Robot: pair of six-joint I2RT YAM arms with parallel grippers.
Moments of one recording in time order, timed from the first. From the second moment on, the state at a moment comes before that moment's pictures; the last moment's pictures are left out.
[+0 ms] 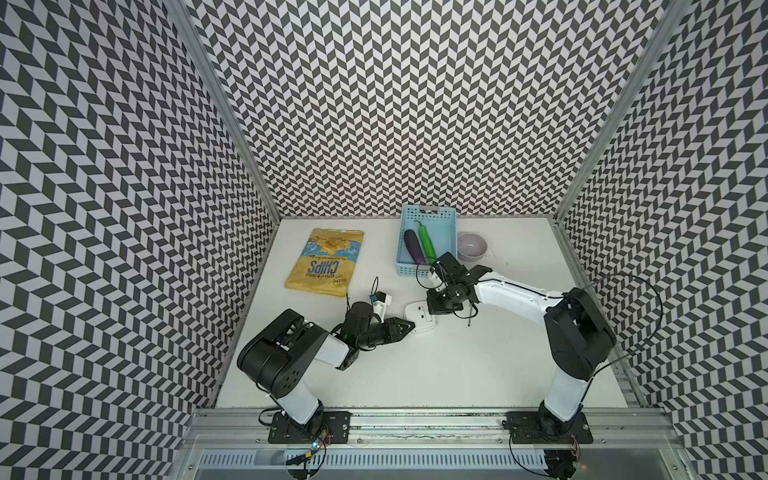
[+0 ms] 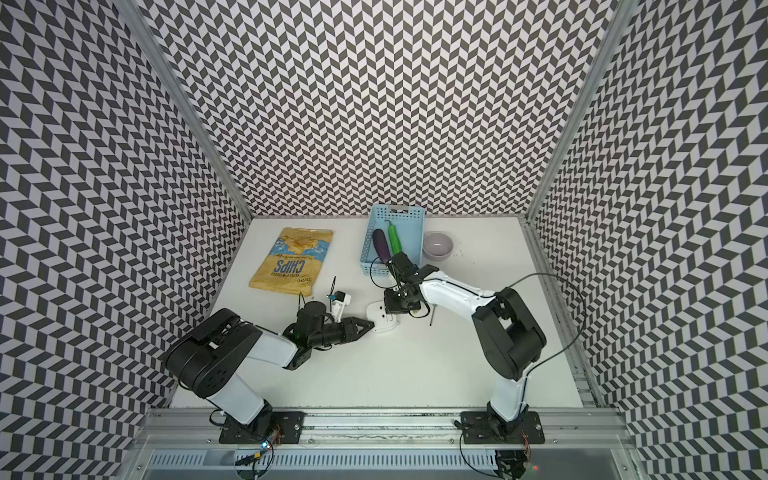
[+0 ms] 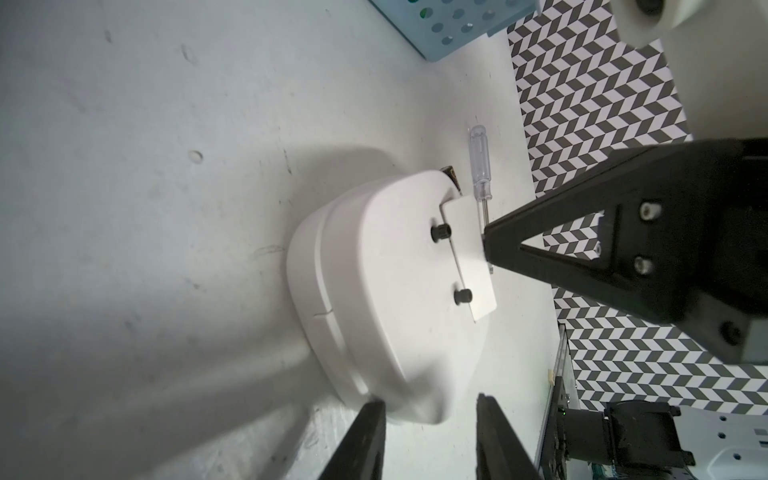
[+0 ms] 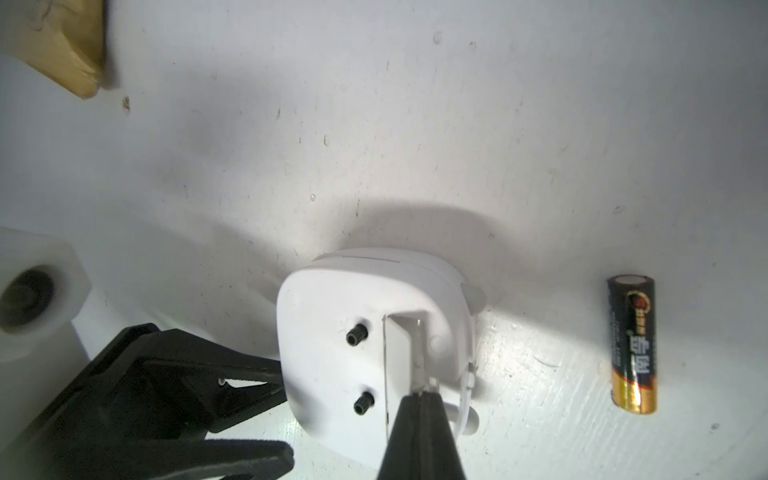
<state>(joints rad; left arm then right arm) -0.55 1.65 0.33 0.81 0.56 -0.83 0.66 1.81 1.26 -0.63 -0.22 0.50</state>
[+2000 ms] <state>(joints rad) -0.57 1.66 0.34 0.83 0.56 -0.85 0.65 1.83 1.27 -0.66 -0.26 0.46</state>
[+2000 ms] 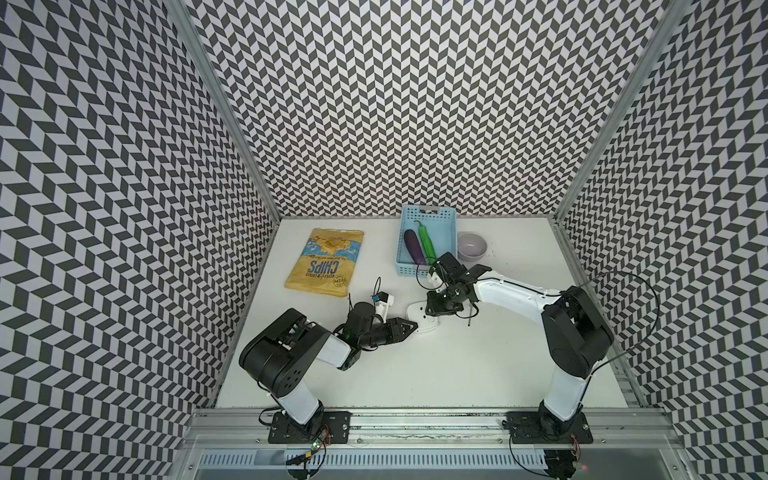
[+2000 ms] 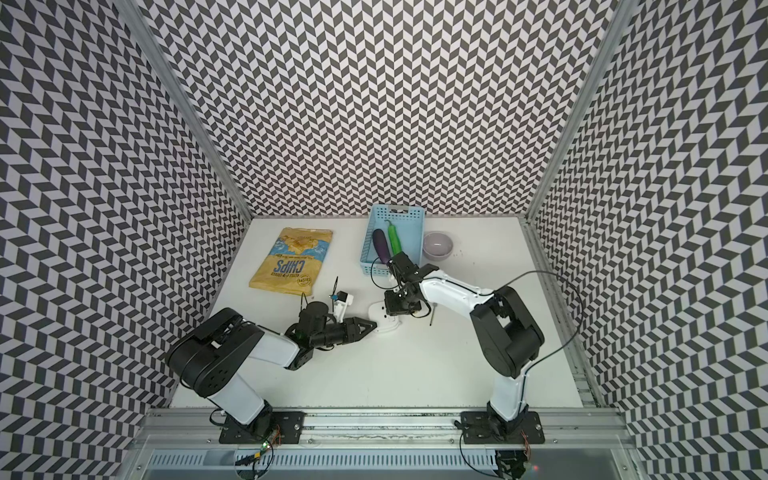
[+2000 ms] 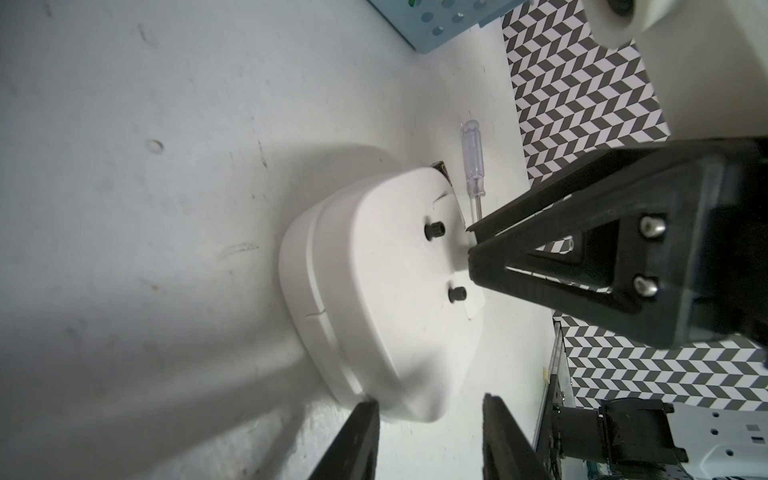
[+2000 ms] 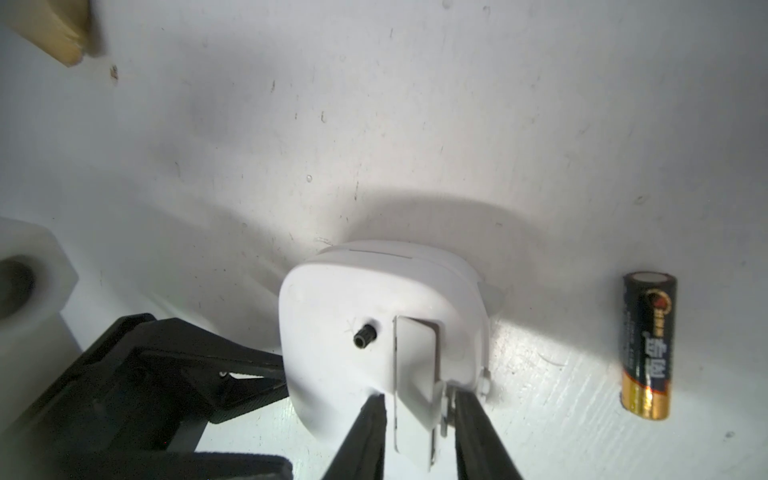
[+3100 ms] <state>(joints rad) -0.53 1.60 0.34 0.78 0.55 -0.83 0.63 1.88 1.33 -0.72 -0.18 0.42</state>
